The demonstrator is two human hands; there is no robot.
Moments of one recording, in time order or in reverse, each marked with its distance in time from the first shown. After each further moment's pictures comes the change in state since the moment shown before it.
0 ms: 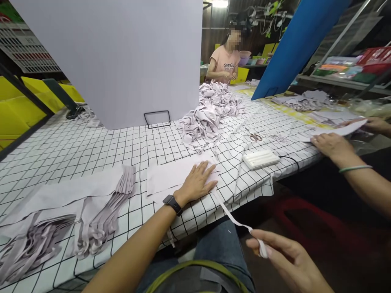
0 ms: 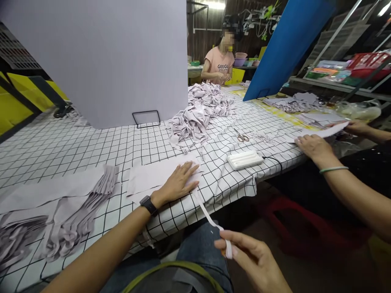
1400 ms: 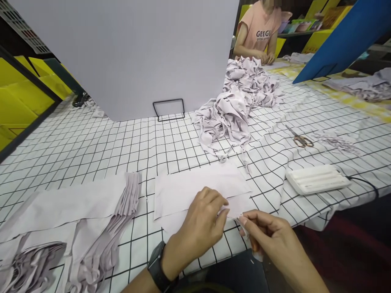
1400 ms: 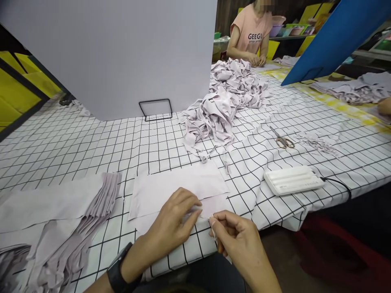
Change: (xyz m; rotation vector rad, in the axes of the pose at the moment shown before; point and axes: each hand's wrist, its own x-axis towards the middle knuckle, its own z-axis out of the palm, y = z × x) left_hand -0.039 0.008 -0.033 -0.397 0.186 -0.139; right_hand 0.114 -0.056 0.096 -0.275 -0.110 -0.012
